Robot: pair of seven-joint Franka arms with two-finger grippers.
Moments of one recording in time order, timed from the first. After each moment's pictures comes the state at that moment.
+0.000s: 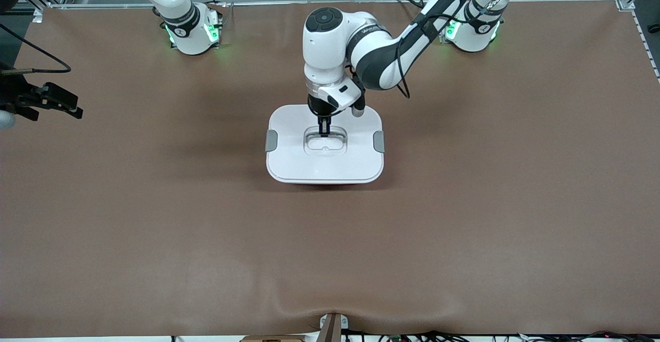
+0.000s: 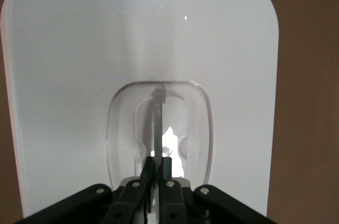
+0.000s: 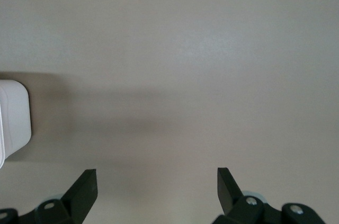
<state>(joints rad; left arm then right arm) -0.56 0.51 -0.42 -1.61 0.44 2.22 -2.73 -0.03 -0.02 -0.04 -1.65 0.01 1.60 -0.10</state>
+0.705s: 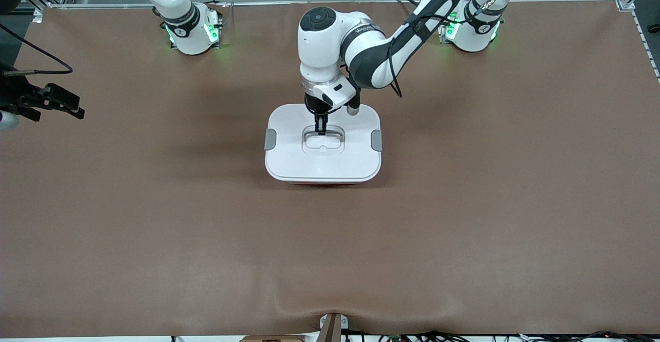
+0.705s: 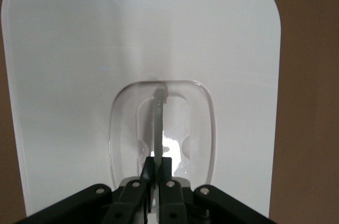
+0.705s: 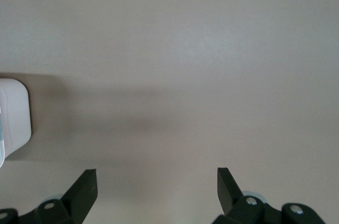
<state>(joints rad) -0.59 0.53 -0.41 -1.60 0.47 2.22 -2.73 -0.03 -0.02 -0.04 -1.65 0.01 1.60 -0.10</state>
